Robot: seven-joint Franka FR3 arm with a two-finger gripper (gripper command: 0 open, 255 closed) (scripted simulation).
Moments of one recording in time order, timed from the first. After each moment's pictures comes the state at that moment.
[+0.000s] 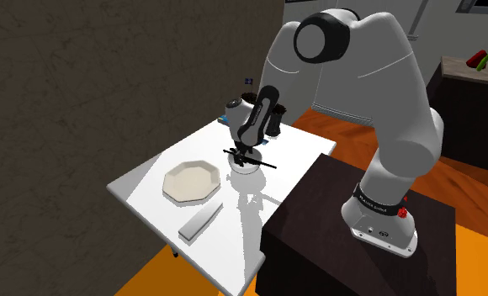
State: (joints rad) arm -0.01 0.67 -0.04 -2.10 -0.43 2.70 0.22
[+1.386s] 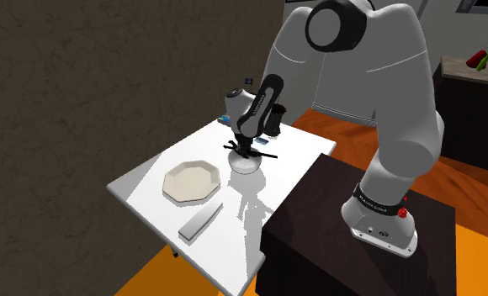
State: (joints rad) arm -0.03 0.56 -0.02 -2.14 -0.41 2.64 0.19
